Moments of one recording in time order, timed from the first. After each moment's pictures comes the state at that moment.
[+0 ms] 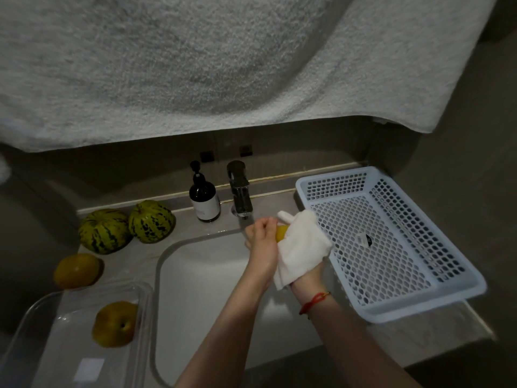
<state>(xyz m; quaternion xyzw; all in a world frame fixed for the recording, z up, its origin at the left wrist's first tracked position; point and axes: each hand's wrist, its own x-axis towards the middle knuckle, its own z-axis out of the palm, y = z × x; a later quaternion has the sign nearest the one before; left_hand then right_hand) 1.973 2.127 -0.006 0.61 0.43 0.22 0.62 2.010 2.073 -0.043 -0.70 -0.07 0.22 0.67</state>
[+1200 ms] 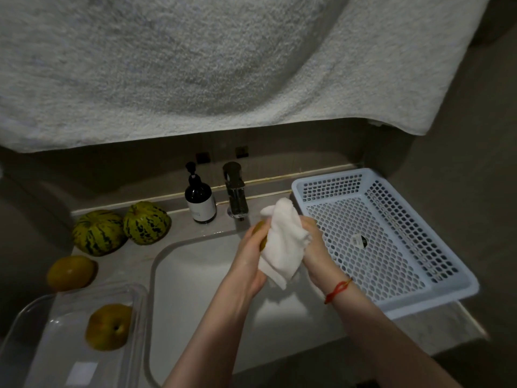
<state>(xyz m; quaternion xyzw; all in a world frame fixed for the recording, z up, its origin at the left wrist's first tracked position) 1.965 2.129 0.008 0.29 0.36 0.19 0.87 2.044 2.062 0.004 -0.71 -0.20 0.31 0.60</state>
